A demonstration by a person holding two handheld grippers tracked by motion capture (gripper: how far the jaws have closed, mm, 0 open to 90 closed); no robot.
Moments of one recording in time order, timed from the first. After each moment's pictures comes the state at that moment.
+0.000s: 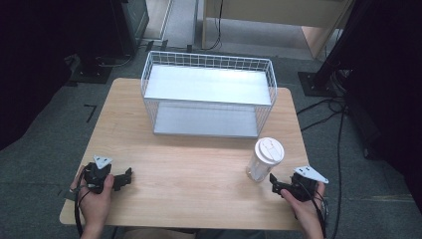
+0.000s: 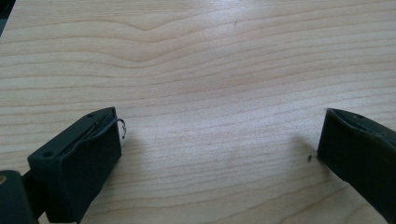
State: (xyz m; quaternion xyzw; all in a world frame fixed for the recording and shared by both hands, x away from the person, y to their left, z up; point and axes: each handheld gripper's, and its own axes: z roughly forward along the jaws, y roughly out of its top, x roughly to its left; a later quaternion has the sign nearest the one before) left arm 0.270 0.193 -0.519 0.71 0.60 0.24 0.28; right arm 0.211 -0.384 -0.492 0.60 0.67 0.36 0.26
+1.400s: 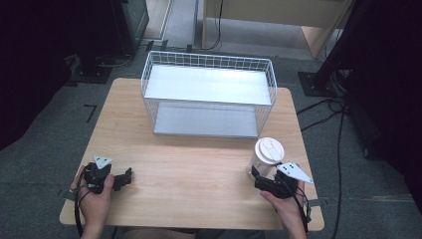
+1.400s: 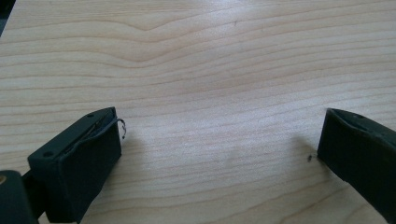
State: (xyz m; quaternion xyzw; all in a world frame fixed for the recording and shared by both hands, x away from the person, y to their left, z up) left arm 0.270 0.193 -0.519 0.71 0.60 0.24 0.28; right arm 0.216 -0.328 -0.473 0.55 0.65 0.44 0.28
